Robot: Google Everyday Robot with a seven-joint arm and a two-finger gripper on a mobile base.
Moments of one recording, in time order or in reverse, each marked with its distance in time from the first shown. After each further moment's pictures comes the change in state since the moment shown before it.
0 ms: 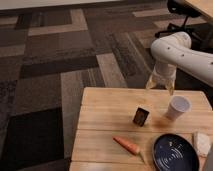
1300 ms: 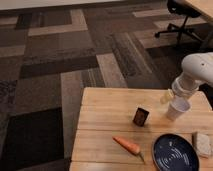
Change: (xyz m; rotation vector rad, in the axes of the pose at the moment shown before) arm 0.021 -0.078 0.049 -0.138 0.015 -0.593
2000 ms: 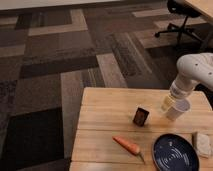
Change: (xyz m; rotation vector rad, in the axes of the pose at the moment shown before) arm -0.006 0.010 0.011 0.000 0.031 -0.312
